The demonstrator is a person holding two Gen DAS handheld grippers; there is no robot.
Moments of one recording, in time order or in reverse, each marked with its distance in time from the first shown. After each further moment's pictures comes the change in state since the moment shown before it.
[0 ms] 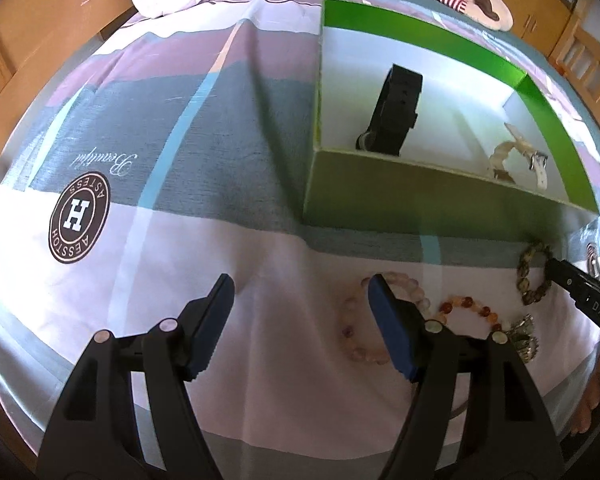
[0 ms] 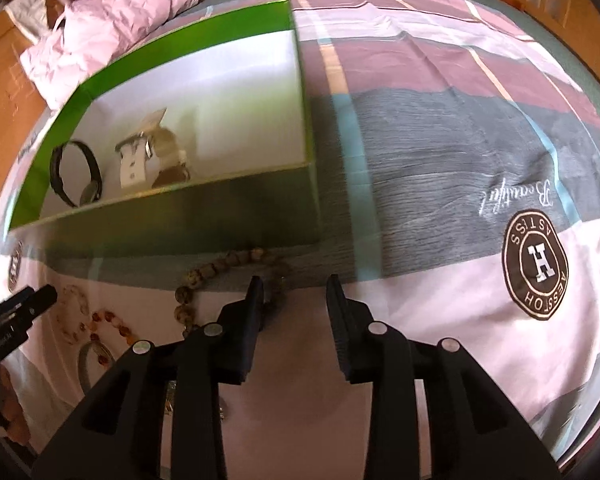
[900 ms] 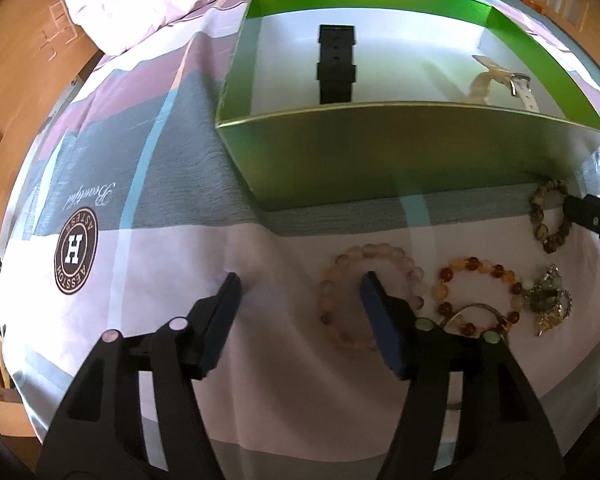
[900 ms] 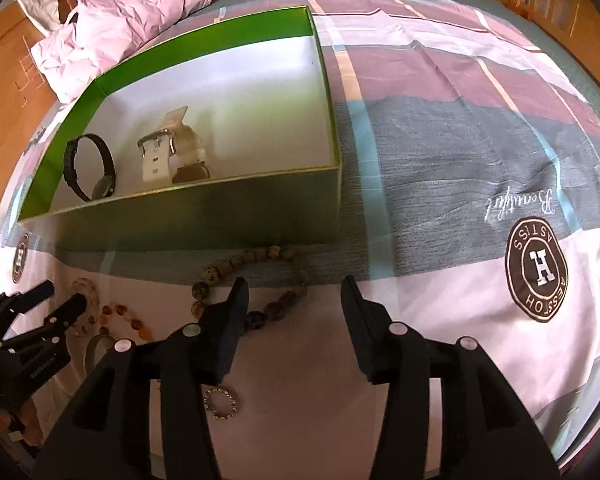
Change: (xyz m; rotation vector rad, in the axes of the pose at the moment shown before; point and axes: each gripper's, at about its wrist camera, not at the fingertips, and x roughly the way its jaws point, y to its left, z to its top) left arm 0.008 -0.032 -0.008 0.185 0.009 0.078; right arm -0.003 0.009 0.001 -0.021 -0.017 0.000
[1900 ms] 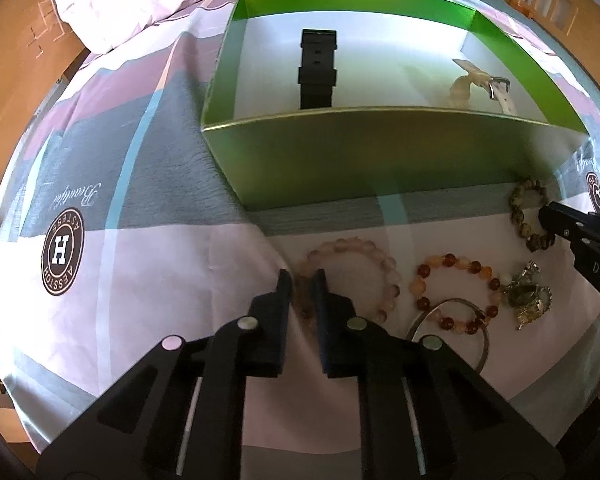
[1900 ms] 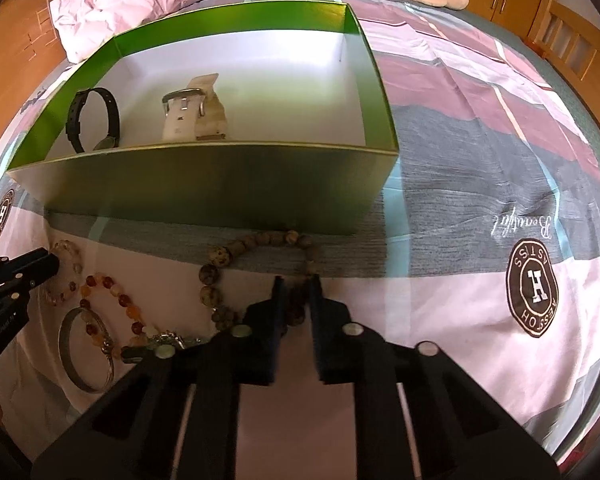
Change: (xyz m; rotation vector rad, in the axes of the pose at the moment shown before) left arm -0.008 -0.003 -0.001 0.010 0.001 -0.069; right arm 0.012 0.025 -0.009 -0.106 -0.009 -0.041
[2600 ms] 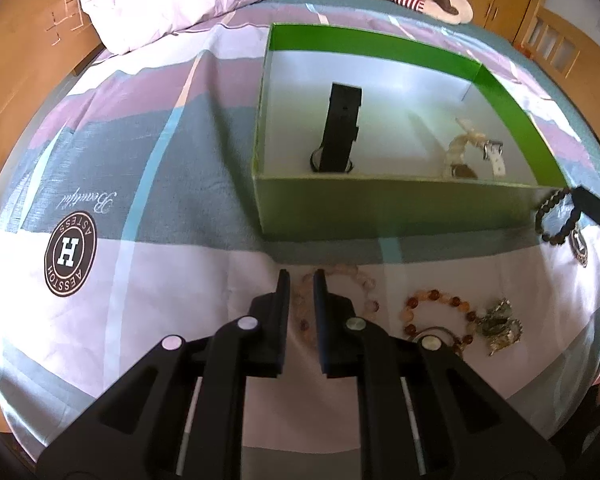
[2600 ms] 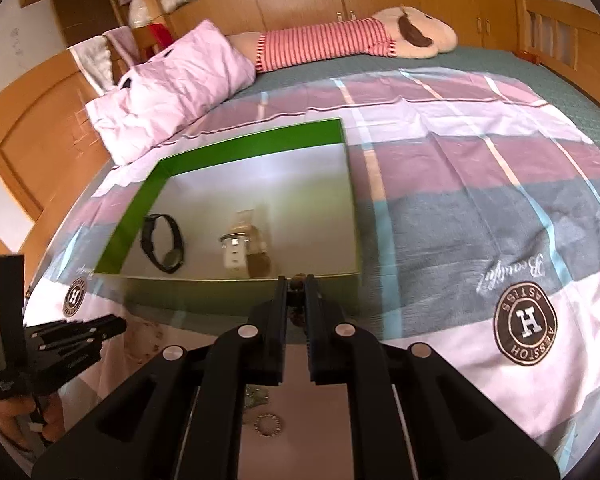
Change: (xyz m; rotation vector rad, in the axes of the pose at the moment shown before) left arm -0.023 0.020 0.005 -0.096 -0.091 -0.065; right arm -0.069 -0.028 0.011 0.100 -0.287 0.202
